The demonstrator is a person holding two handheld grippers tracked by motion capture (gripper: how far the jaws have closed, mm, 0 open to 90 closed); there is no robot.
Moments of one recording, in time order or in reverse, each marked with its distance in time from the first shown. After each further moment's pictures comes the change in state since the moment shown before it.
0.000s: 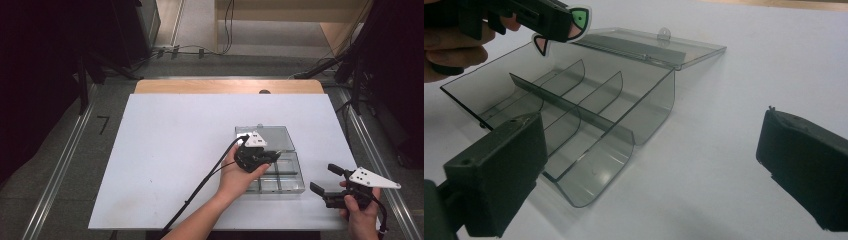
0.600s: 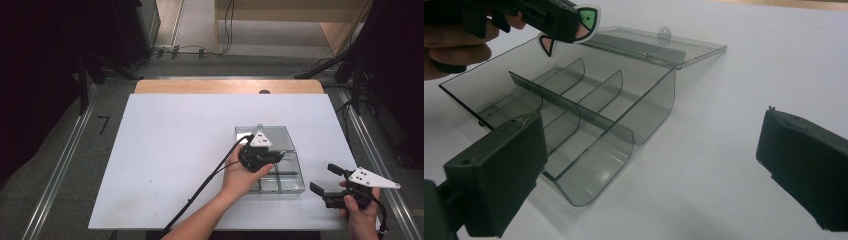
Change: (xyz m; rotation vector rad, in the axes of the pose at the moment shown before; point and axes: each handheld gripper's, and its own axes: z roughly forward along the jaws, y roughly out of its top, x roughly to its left) left arm -0.005 0.006 0.006 0.013 -0.009 0.018; right arm 0.000 0.000 0.001 0.004 -0.002 -0.007
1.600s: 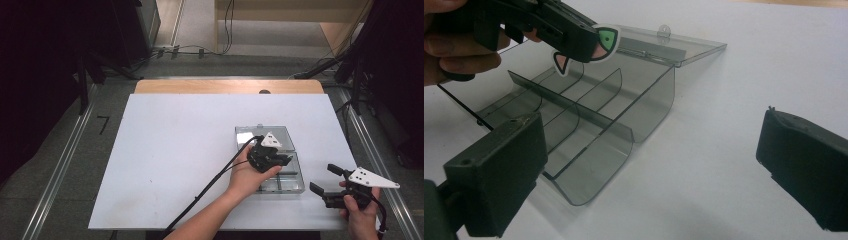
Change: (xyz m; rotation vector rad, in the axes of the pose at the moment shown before) left arm -0.005 0.004 0.024 0.058 -0.048 0.003; right arm -0.001 -0.001 0.001 0.004 -0.001 0.006
